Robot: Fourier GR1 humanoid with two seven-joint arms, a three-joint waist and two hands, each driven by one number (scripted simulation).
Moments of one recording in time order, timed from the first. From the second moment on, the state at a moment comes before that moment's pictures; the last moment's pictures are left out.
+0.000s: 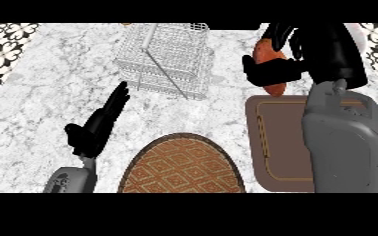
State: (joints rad) left arm -0.12 0.11 -0.05 -1.36 0.01 -0.11 -0.07; right arm -0.73 -0.07 -0.01 -1.74 0.79 0.30 0.74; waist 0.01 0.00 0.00
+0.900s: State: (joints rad) left arm -0.15 0.10 -0.06 -1.34 0.00 -0.13 -0.08; right arm -1.37 0.00 -0.10 -0.88 0.75 0.03 0.73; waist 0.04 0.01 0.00
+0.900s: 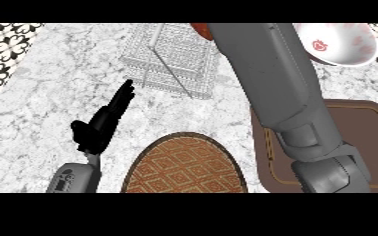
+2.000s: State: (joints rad) left arm -0.21 0.08 -0.07 -1.32 -0.02 -0.14 -0.06; right arm -1.59 0.00 -0.15 -0.32 0.31 -0.25 0.60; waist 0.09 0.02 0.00
